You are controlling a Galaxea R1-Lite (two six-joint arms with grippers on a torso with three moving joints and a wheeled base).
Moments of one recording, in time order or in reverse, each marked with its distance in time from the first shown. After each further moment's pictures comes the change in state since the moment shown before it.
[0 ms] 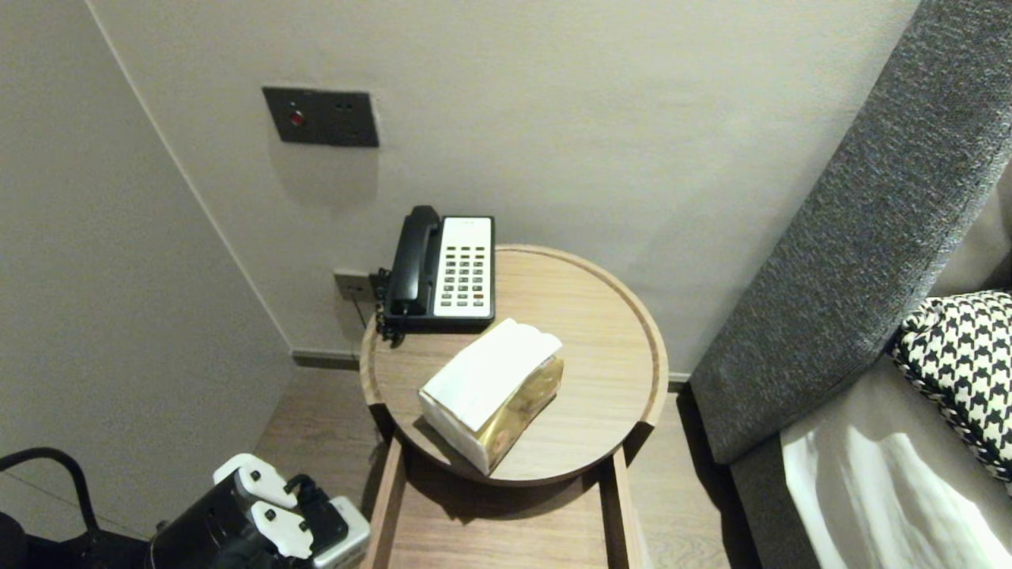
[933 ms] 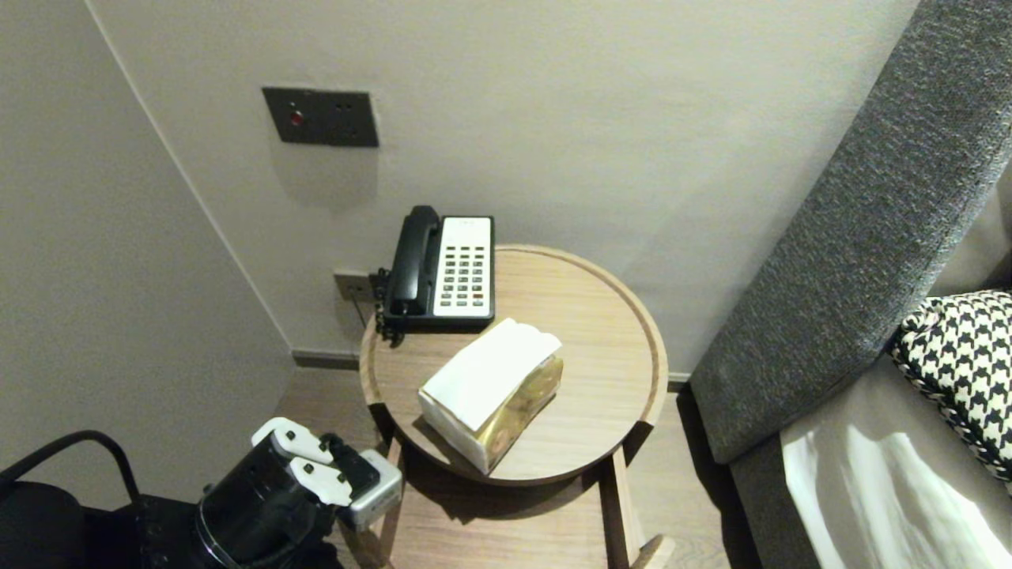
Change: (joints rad) left arm 0.024 0.078 -0.038 -0.161 0.012 -0.046; right arm 0.000 0.000 0.000 0.000 0.000 0.000
